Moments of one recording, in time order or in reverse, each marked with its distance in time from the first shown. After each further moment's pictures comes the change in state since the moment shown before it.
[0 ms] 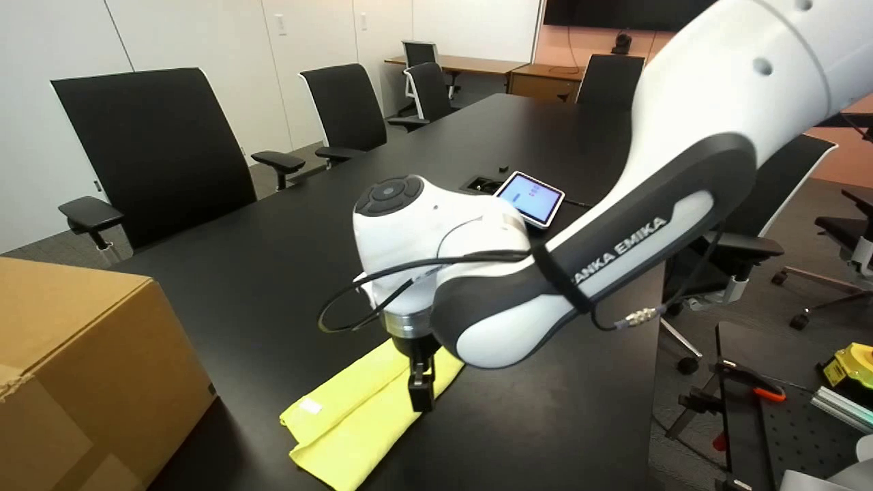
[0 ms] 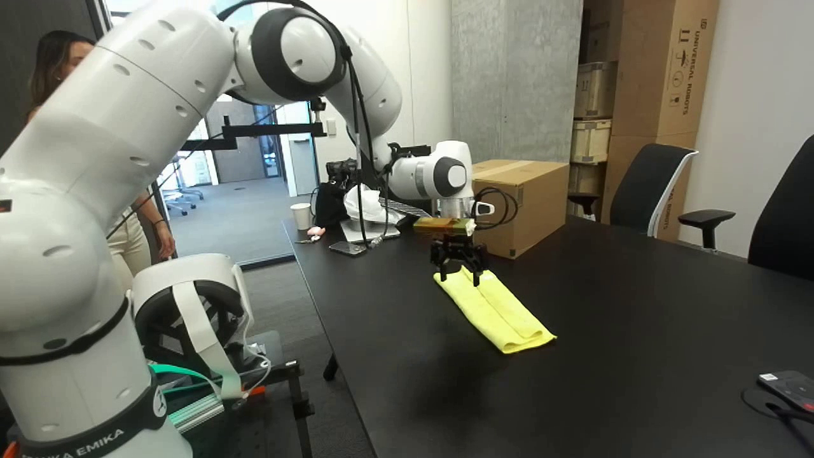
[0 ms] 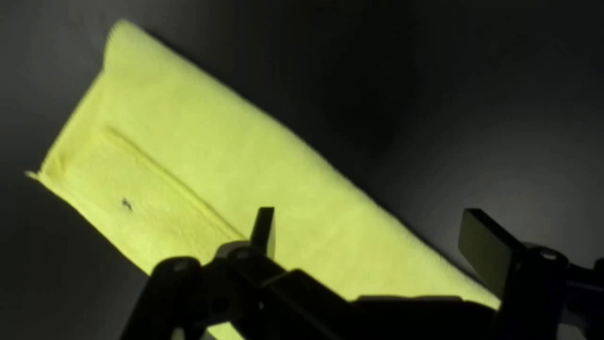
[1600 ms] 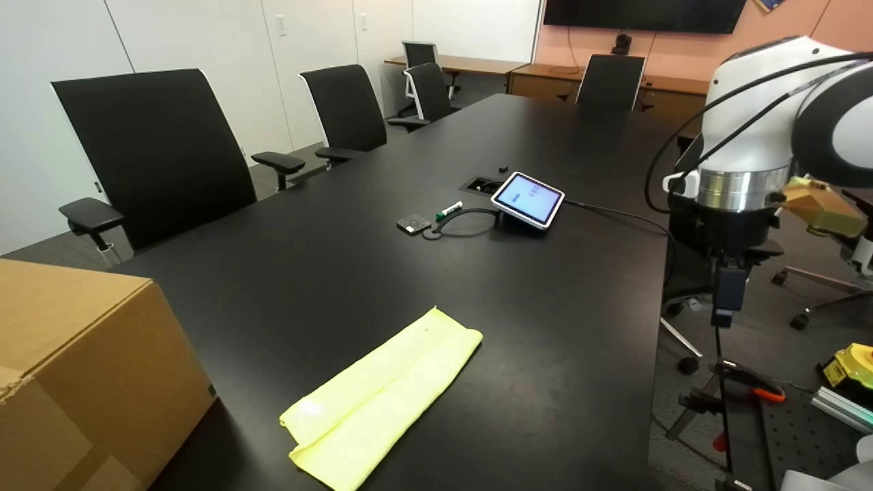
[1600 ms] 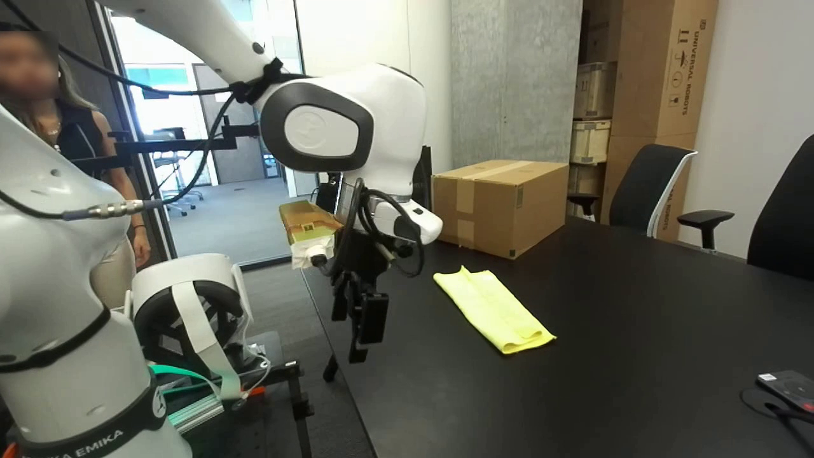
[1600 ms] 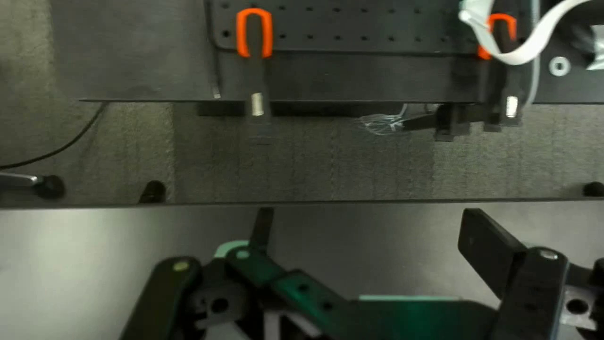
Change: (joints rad) arm -0.434 -1.111 -0.081 -1.175 0.196 -0.088 -0.141
